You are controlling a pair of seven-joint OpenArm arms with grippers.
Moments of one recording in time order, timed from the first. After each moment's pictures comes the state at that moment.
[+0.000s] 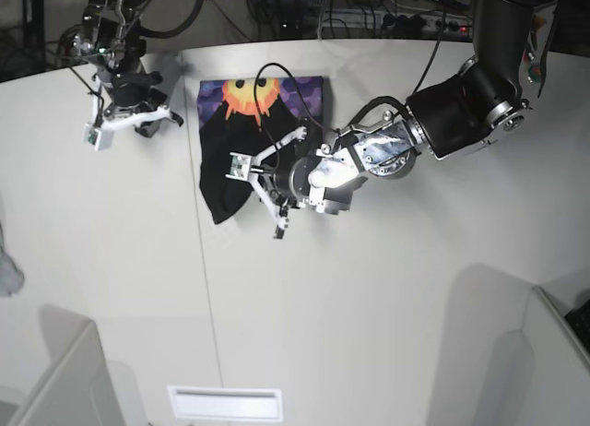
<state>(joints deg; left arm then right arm) -31.4 -16.5 66.7 80.6 -6.6 -37.1 40.9 -26.4 1.0 14.1 110.1 27.1 -8.0 -43.7</state>
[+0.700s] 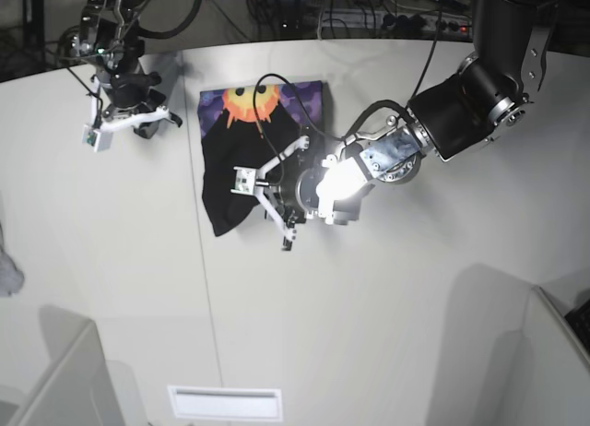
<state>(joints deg) -31.3 -16.5 61.9 80.7 -6.3 -37.5 41.1 -26.6 1.2 14.0 110.1 27.1 -8.0 -43.6</state>
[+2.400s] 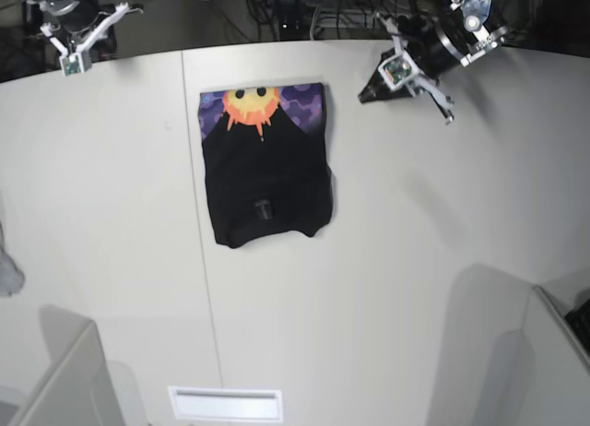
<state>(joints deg) 39.2 -20.7 -2.5 112.1 15.9 -37.3 -2.5 -55.9 26.3 14.1 113.8 26.7 6.5 -32.2</state>
